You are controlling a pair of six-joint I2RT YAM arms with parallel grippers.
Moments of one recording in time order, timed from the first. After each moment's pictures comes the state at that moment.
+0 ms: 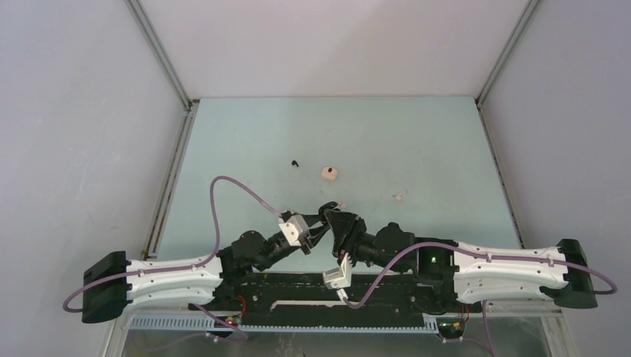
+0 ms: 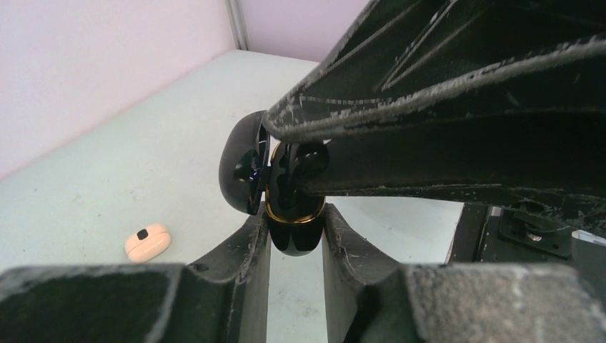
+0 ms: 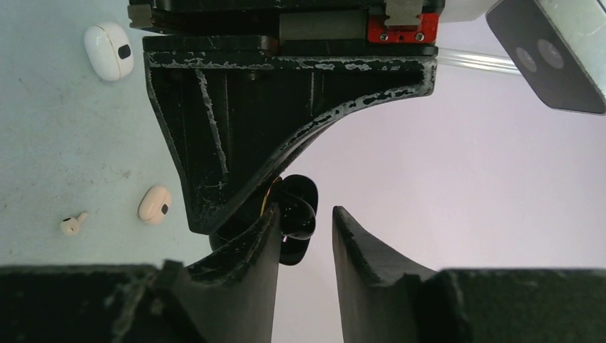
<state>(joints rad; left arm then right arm) -1.24 0.84 0.27 0.72 -0.20 0.12 1.41 0.92 0.67 0.01 0.27 -1.50</state>
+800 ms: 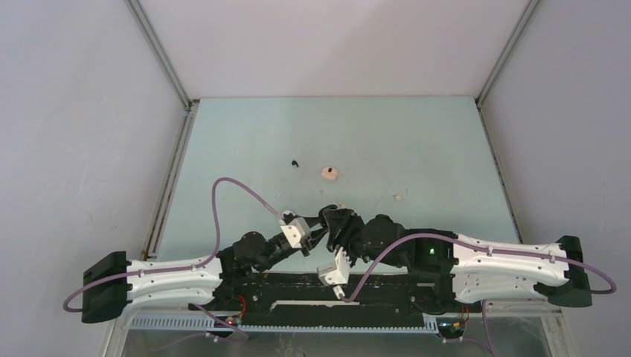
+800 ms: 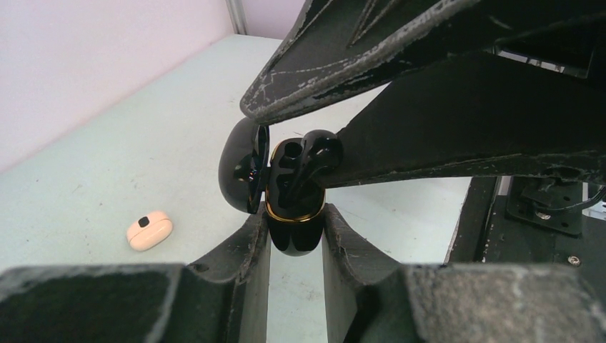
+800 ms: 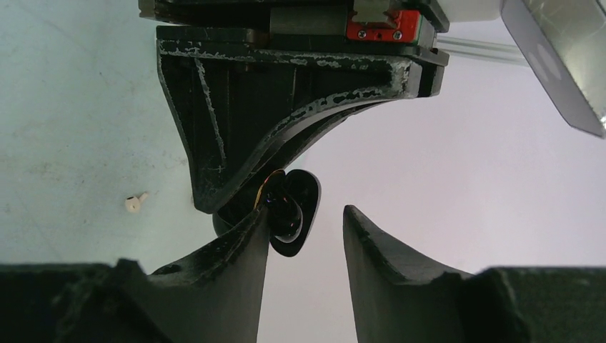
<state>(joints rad) -1.24 0.84 0.26 0.69 -0.20 0.13 1.40 0.99 0.84 -0.27 0.24 -1.37</state>
